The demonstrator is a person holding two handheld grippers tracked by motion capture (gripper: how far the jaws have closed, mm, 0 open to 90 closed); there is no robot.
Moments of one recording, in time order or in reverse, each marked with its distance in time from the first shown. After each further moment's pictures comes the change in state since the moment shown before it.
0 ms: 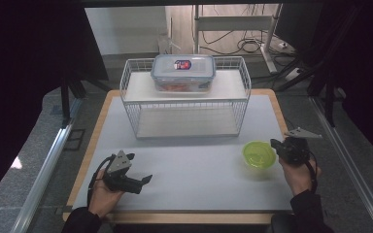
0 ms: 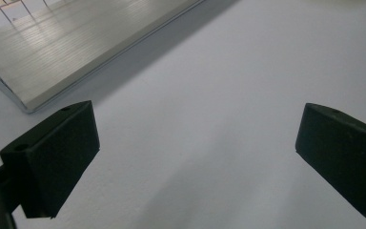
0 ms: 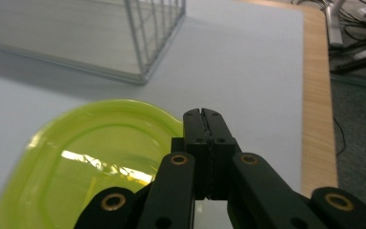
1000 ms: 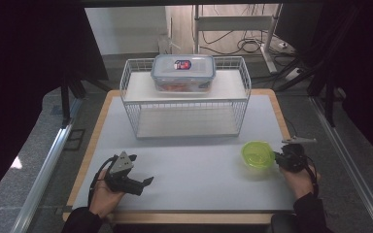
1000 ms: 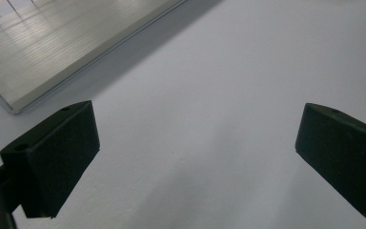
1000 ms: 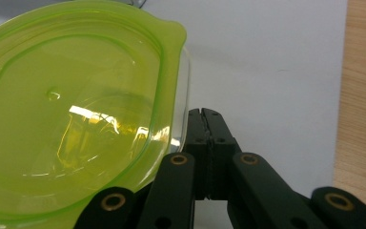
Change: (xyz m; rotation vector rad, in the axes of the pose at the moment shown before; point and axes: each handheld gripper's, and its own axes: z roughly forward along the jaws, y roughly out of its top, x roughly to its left) left arm -0.003 0.000 0.003 0.016 -0.022 0.020; right arm -0.011 -0.031 0.022 0.175 0.065 0.035
